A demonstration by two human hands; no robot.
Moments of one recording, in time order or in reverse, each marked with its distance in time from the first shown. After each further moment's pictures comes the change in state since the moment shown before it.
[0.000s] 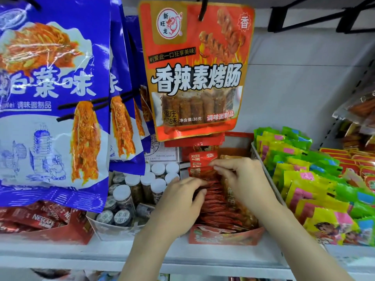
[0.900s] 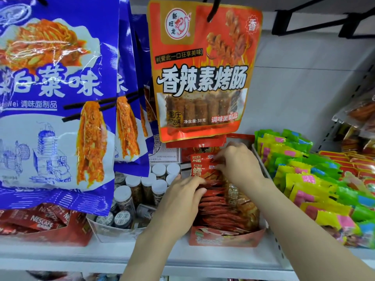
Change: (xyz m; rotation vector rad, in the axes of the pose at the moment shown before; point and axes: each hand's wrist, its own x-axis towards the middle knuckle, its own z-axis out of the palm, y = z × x) left_hand 0.003 -0.012 0.008 -0.012 0.071 0.046; right_hand 0.045 0.012 0.014 -0.492 -0.298 0.200
